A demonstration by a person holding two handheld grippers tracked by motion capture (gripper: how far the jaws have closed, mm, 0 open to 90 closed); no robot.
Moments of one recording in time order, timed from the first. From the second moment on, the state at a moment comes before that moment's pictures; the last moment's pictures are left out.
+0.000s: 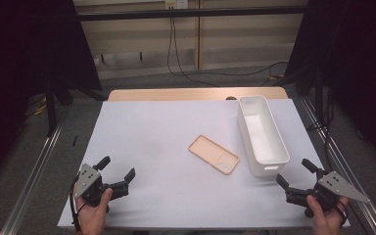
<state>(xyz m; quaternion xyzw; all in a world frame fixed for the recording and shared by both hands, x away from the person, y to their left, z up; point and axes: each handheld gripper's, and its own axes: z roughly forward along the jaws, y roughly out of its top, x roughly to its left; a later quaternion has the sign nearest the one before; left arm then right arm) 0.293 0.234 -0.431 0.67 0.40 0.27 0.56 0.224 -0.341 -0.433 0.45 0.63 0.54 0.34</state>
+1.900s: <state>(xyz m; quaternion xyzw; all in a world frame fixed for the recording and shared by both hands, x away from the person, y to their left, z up) 0.323 0.166 -0.432 0.72 0.34 0.21 0.57 0.218 -0.339 -0.435 0.44 0.64 0.54 0.32</state>
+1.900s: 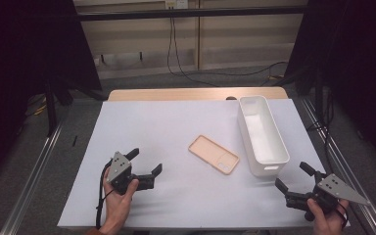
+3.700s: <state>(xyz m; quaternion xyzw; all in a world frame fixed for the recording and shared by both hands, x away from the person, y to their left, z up) 0.391 0.076 -0.402 0.73 0.25 0.13 0.62 0.217 -0.339 -0.434 0.43 0.64 0.55 0.32</state>
